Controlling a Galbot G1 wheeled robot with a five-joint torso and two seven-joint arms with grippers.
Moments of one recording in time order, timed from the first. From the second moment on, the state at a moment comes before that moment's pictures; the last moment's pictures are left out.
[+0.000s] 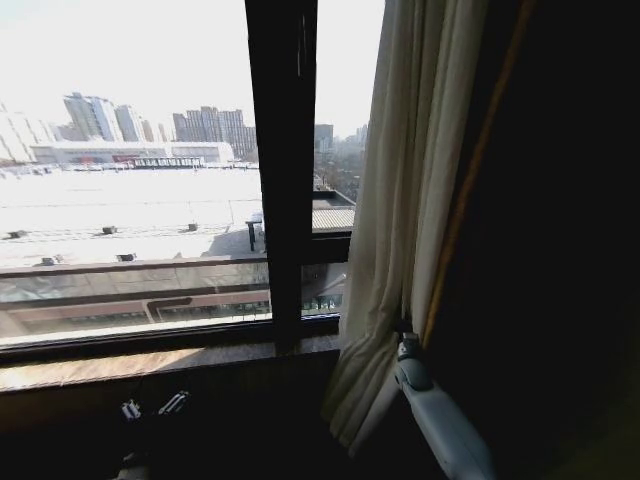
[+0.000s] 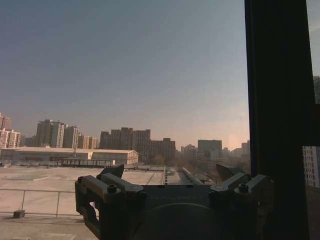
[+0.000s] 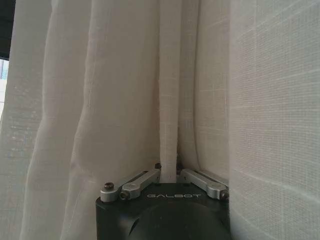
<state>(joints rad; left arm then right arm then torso) 1.70 -1.37 -0.79 -1.88 -0.36 -0.48 0.05 -0.84 1.21 0.31 1.25 0.21 0.08 0.40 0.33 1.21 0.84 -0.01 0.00</state>
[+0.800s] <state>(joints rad) 1.70 -1.37 -0.79 -1.88 -0.36 -0.48 0.05 -1.12 1.15 0.27 1.69 0.36 0.06 0.06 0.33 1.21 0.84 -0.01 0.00</state>
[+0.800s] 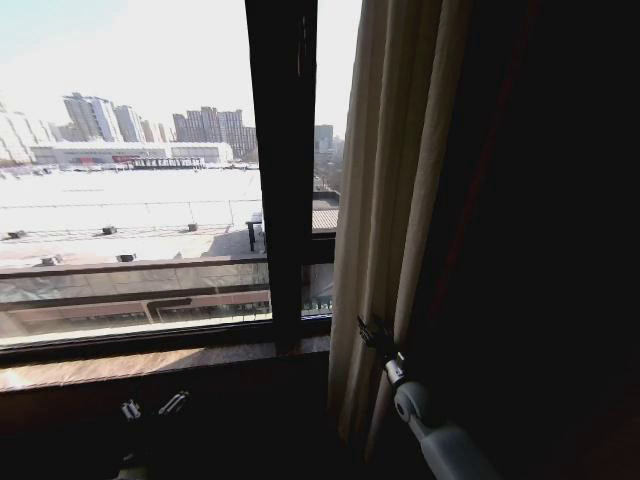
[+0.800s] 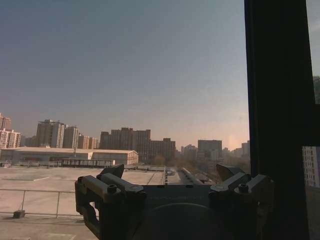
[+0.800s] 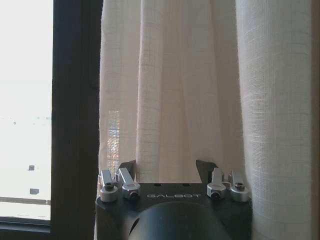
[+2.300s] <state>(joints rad) 1.70 -1.37 -0.79 -1.88 -0.36 -0.48 0.05 -1.15 1.16 0.27 1.71 0.34 0.07 0.06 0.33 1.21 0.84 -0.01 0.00</state>
